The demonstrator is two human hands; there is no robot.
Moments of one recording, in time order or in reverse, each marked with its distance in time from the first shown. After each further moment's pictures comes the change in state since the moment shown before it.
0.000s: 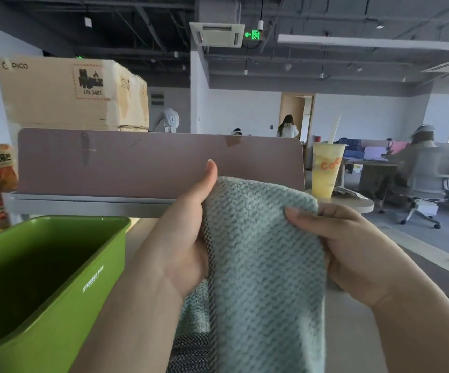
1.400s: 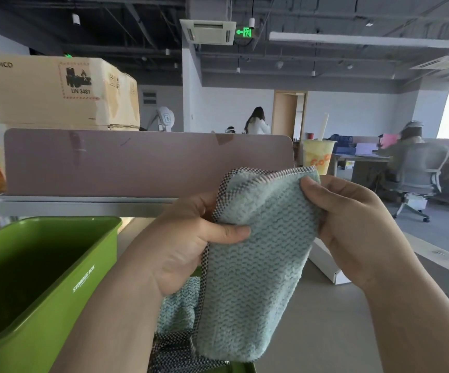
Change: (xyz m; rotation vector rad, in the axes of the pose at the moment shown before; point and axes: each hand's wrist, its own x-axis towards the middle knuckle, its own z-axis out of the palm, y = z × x) left_hand -0.007 -0.004 -0.002 0.394 -0.100 0.127; right_hand 0.000 -0.008 -0.002 -0.043 0.312 -0.290
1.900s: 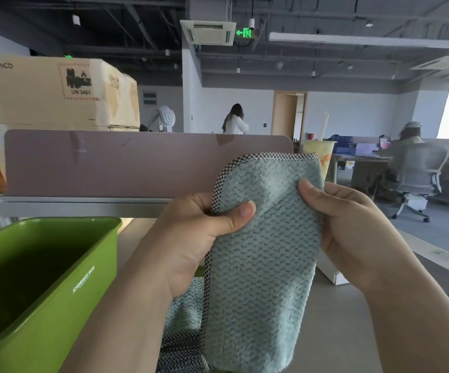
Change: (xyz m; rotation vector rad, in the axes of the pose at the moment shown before) left_hand 0.003 -0.005 0.007 -0.022 0.119 0.092; right_hand -0.003 -0.002 -0.002 0.097 -0.126 0.107
